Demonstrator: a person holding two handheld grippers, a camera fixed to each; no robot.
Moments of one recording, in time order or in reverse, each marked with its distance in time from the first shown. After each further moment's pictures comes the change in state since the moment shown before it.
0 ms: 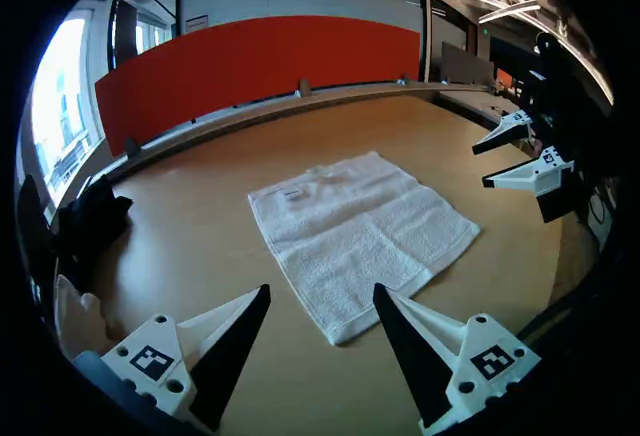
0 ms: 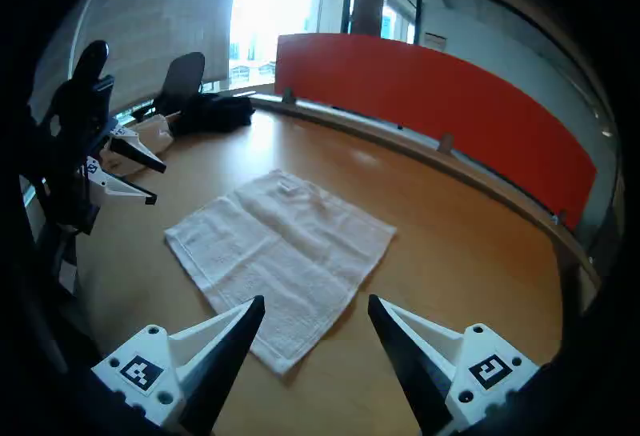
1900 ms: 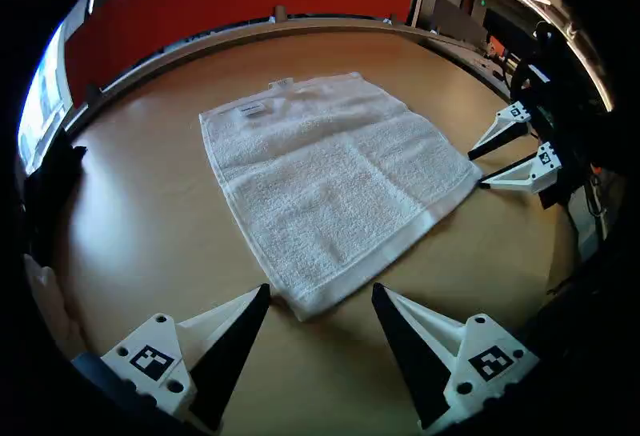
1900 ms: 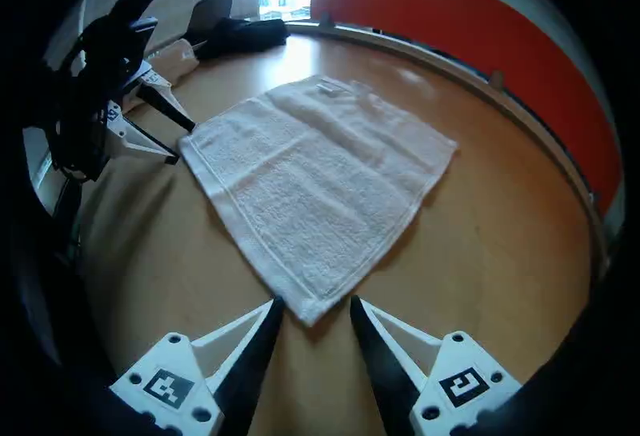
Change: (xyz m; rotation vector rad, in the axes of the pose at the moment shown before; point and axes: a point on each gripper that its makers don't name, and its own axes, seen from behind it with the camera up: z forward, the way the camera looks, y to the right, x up) left arm -0.073 0.031 0.046 -0.128 -0.262 -0.025; right arm -0.099 -0.026 0.029 0.159 -0.262 -0.042
